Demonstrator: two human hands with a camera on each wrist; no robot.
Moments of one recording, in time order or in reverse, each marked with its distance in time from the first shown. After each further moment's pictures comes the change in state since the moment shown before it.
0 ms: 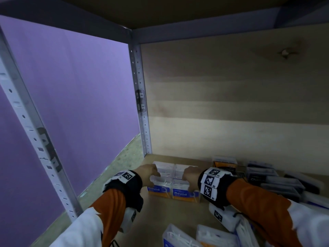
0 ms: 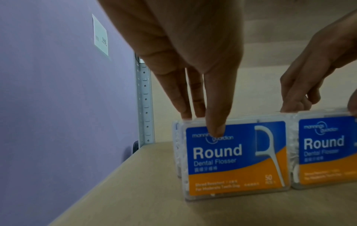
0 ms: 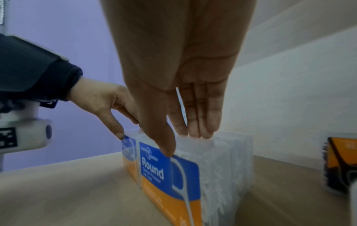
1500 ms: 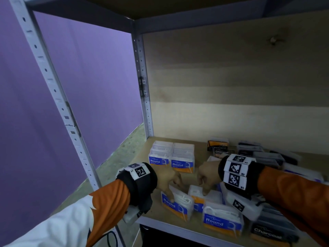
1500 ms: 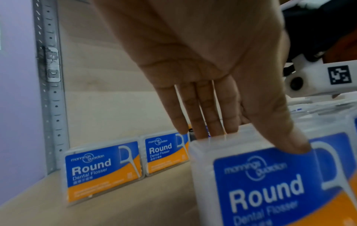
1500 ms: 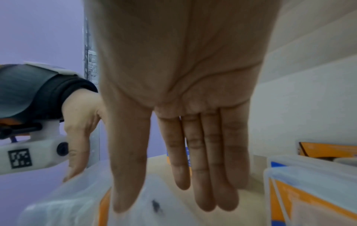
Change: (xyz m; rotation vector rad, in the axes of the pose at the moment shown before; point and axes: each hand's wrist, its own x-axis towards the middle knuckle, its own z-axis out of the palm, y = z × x) left_hand -0.075 0.108 -0.008 -0.114 -0.226 0.326; right_hand -0.107 -0.012 0.023 0.130 -0.187 -0.063
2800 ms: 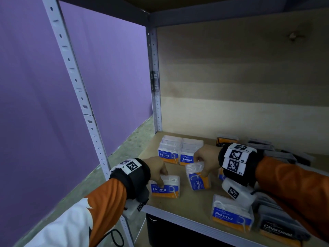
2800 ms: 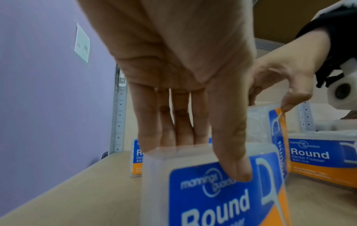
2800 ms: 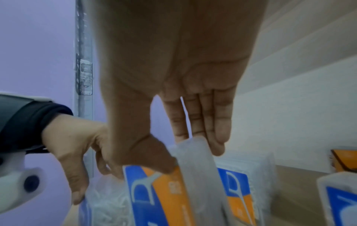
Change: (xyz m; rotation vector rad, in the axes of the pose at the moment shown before) left_hand -0.033 -0.036 0.020 -0.141 0.115 -0.290; right_hand 0.005 -0.021 -0.027 -0.039 0.237 -0.006
